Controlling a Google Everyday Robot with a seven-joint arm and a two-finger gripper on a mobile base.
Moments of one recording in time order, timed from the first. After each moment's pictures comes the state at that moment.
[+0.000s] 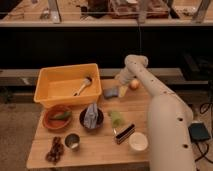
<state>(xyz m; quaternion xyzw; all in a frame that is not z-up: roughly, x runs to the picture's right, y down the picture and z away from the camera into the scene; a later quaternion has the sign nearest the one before) 0.097 -0.012 0.982 -0.26 -0.18 -0.01 0.95</state>
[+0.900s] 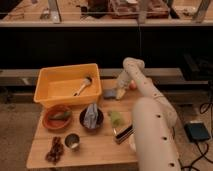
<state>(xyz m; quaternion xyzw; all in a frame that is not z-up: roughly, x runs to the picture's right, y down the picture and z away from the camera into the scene) 0.089 0.022 1.005 -0.33 -0.20 -0.02 0.92</state>
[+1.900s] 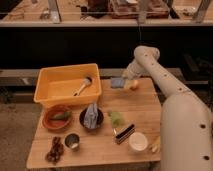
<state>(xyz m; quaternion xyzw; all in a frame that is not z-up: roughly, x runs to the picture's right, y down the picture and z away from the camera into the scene) 0.137 -0.058 0.892 -0.24 -0.16 0.01 0.96</state>
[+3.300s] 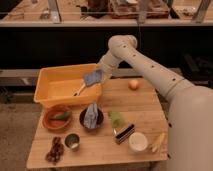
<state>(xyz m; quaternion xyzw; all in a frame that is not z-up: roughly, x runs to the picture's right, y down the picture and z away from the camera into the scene) -0.039 -0.077 0.807 -0.17 -0.28 -0.22 0.92</state>
